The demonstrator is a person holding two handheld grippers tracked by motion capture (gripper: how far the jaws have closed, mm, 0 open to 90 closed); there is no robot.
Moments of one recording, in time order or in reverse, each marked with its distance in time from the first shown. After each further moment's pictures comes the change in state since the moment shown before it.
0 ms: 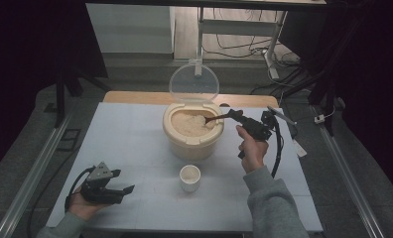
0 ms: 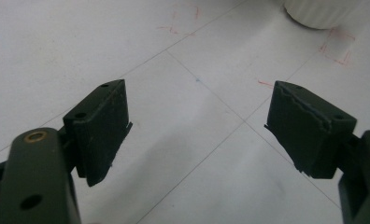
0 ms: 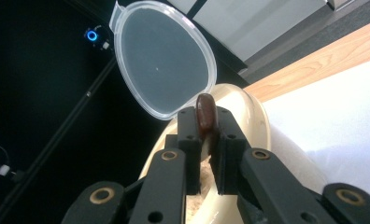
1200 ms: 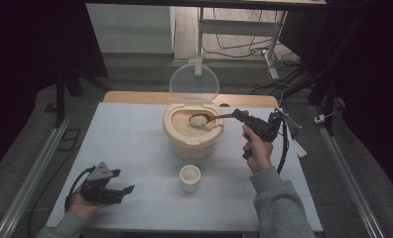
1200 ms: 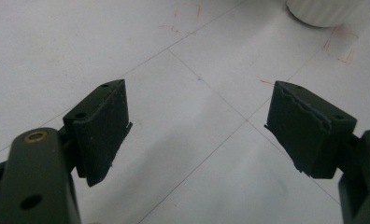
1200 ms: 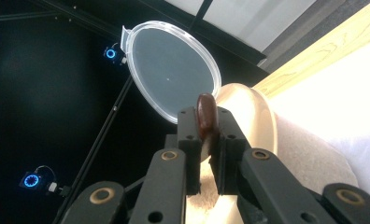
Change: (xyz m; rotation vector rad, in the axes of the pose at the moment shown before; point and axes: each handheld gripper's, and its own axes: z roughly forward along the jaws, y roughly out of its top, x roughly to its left) left arm 0.001 0.000 0.001 0.004 0.004 0.002; right arm -0.009 0.006 -0.013 0.002 0.067 0.166
